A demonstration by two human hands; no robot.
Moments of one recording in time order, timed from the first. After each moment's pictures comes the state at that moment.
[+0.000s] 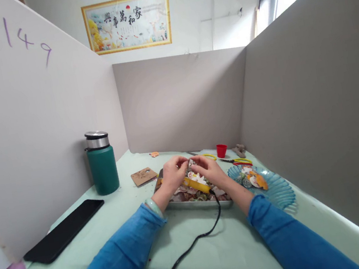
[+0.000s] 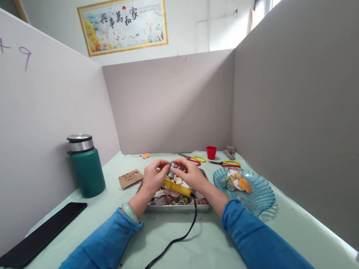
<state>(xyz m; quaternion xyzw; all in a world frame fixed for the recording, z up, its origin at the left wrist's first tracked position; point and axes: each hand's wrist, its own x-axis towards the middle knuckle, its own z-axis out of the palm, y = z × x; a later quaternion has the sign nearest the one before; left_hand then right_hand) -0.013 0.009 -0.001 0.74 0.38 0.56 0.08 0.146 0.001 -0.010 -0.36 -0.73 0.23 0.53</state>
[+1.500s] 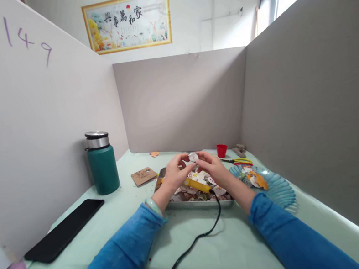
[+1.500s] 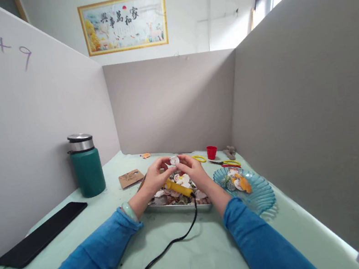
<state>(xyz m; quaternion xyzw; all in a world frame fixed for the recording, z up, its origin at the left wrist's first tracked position) -0.010 0.009 -0.001 0.76 0.30 0.55 0.16 0.147 -0.003 -0.003 -0.28 -0.65 0.39 0.59</state>
